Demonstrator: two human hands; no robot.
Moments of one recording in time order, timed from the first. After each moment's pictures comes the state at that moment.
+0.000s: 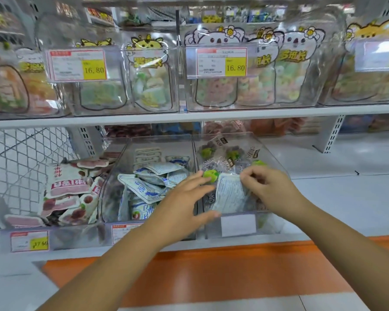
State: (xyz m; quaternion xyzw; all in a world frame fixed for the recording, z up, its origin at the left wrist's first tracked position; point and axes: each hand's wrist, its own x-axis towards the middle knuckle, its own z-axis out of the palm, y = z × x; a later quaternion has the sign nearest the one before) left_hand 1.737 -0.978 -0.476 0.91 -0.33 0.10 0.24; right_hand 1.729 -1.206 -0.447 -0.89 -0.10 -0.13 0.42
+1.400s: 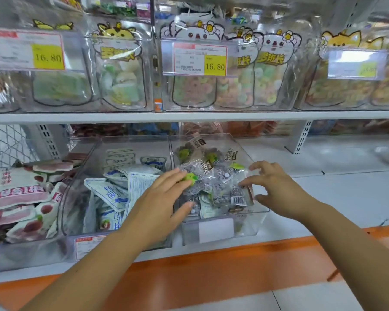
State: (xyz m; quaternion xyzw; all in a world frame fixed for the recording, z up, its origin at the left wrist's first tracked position) left_hand 1.761 -0.982 -0.489 0.92 -0.32 0.16 0.17; right_hand 1.742 -1.283 -0.458 -0.99 -0.10 -0.09 0.08
